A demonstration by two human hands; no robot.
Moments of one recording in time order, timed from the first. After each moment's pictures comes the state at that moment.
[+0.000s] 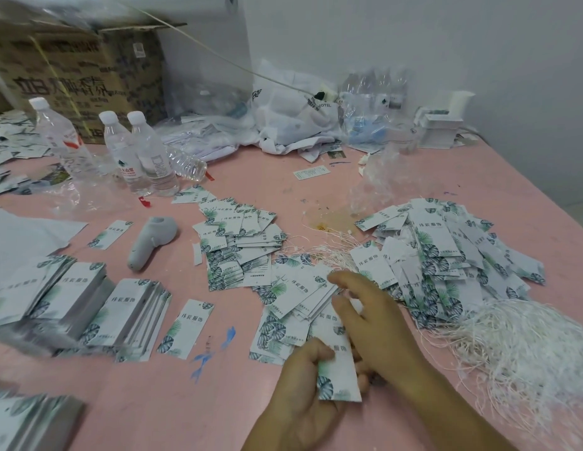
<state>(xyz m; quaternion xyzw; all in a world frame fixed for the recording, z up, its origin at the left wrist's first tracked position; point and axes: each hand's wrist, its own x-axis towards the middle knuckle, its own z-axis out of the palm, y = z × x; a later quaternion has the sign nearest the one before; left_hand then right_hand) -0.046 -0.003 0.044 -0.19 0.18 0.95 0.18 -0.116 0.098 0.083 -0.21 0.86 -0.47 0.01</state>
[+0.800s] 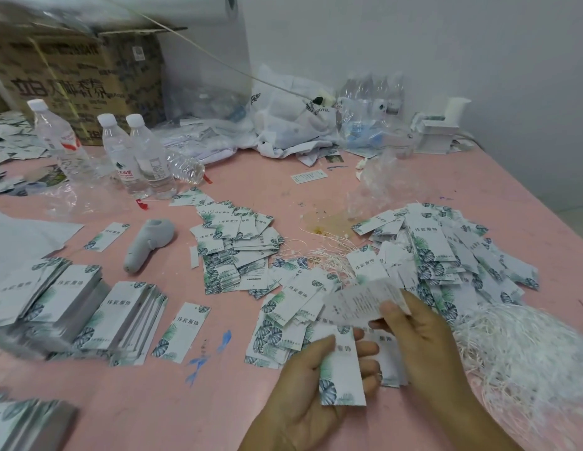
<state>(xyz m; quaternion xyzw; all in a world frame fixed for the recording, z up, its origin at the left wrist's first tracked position) -0.045 0.000 0.058 -0.16 0.20 0.94 0.20 -0.100 0.143 0.087 -0.15 0.76 -0.63 -0.03</state>
